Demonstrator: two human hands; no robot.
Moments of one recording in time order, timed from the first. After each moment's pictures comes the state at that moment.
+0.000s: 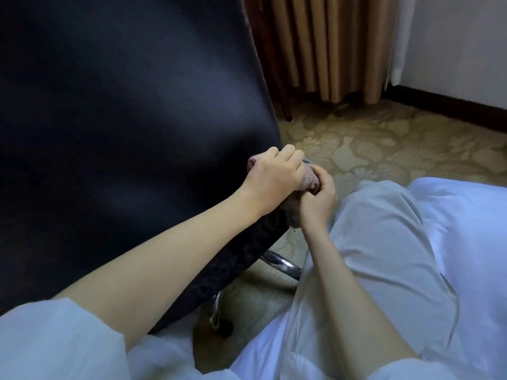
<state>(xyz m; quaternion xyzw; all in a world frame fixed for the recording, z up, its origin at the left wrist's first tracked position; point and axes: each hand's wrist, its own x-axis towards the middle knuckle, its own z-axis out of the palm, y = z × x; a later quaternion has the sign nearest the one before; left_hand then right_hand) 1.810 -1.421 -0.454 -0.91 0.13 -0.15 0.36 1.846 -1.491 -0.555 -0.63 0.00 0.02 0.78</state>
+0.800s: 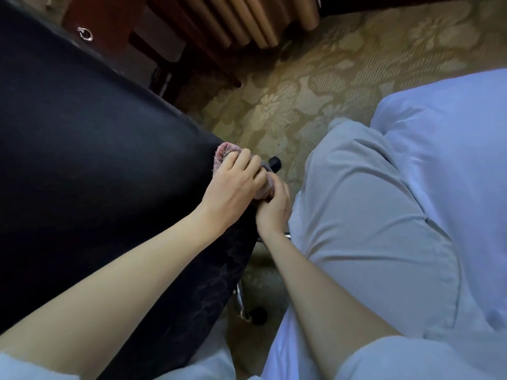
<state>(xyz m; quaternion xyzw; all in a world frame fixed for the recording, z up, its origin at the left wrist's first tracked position) 1.829 -1.405 -0.513 -0.89 0.24 0.02 0.38 1.816 -1.452 -0.621 -0.58 0.18 0.09 0.79</state>
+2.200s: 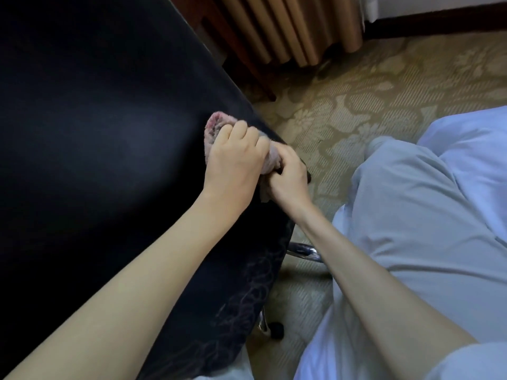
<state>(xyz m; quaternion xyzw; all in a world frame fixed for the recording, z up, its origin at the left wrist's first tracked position) 1.823 -1.389 -0.418 -0.93 0.08 -0.05 0.36 1.854 -1.443 -0.535 -0.64 -0.10 0.07 0.76</state>
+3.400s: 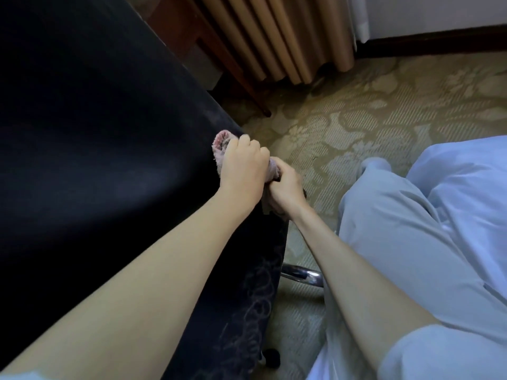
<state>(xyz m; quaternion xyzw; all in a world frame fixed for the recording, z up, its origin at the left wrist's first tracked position) 1.895 -1.394 -0.444 -0.92 -0.01 0.08 0.39 1.919 -1.419 -0.578 -0.64 -0.09 0.18 0.74</state>
